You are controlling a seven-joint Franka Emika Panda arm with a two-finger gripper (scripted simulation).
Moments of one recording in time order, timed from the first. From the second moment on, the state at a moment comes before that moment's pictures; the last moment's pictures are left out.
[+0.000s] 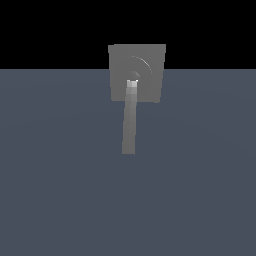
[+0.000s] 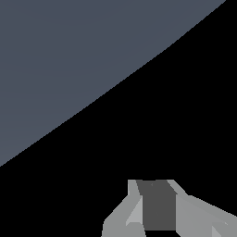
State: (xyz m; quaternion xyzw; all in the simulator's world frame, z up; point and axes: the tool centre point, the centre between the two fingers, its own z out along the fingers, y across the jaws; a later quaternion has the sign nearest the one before) arm -0.206 0.091 0.627 0.51 0.39 -0.22 0.74
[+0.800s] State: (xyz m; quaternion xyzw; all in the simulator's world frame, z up) arm -0.134 0.200 0.550 0.08 0.41 -0.54 0.74
